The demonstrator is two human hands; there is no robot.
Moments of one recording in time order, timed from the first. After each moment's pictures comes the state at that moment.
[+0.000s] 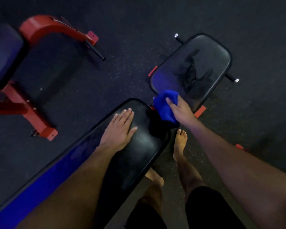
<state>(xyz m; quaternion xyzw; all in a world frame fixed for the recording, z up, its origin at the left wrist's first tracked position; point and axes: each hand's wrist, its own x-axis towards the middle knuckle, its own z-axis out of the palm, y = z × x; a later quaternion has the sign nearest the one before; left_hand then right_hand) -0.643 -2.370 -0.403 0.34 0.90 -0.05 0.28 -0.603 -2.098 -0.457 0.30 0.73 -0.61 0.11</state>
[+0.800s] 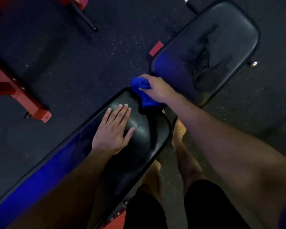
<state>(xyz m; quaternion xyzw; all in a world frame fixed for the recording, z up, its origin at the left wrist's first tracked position) -0.639 -2.375 -0.431 0.35 0.91 -0.08 0.21 -0.703 -2.128 -0.494 0.09 0.82 -0.50 0.28</state>
